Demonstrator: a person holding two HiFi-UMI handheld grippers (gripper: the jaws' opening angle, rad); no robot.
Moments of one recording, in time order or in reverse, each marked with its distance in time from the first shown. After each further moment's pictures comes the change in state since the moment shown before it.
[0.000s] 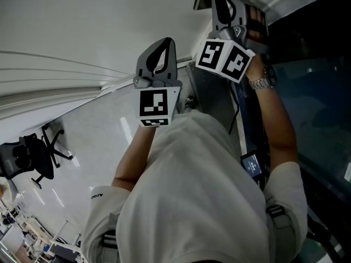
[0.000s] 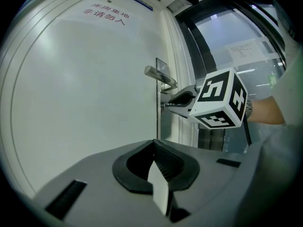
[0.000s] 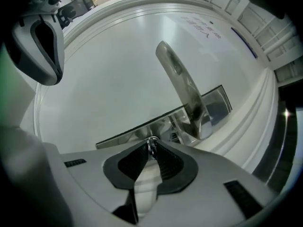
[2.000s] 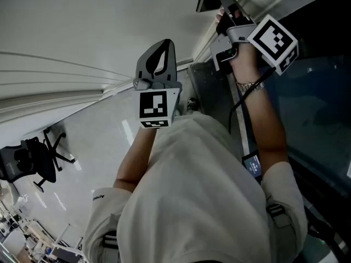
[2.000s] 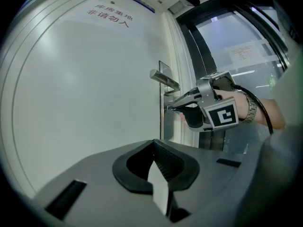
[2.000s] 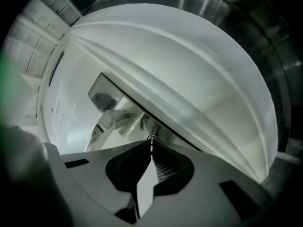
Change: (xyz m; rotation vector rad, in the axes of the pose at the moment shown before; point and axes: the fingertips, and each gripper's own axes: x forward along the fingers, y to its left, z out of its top) left arm -0.006 0.011 0.002 -0.005 -0.016 -0.002; right arm 0.001 -0.012 -0.020 1.993 -0.061 0.389
